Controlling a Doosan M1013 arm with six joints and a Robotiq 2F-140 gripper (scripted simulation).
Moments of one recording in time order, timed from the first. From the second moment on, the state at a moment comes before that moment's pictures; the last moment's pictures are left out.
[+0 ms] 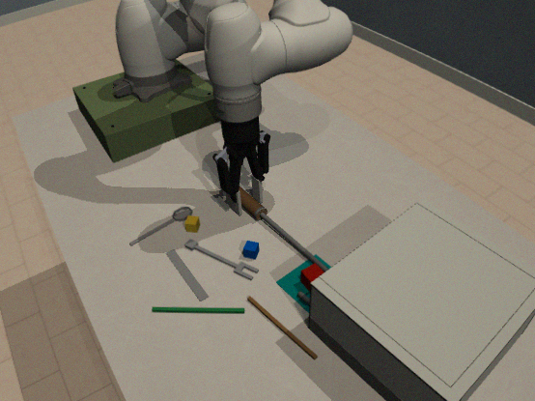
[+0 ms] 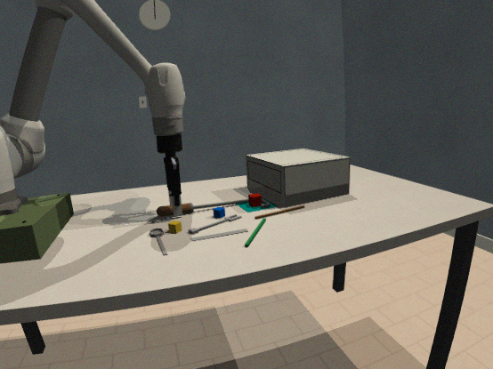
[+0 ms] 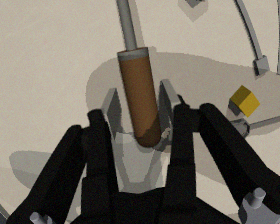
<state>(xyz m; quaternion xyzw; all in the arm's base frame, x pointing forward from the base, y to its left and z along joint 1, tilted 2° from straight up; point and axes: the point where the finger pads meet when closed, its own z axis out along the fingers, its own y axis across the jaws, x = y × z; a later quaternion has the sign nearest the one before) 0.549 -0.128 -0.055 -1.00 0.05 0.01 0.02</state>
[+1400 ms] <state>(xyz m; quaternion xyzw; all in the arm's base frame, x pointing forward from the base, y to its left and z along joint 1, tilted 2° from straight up) 0.549 -0.128 -0.051 -1.00 0.05 0.01 0.02</state>
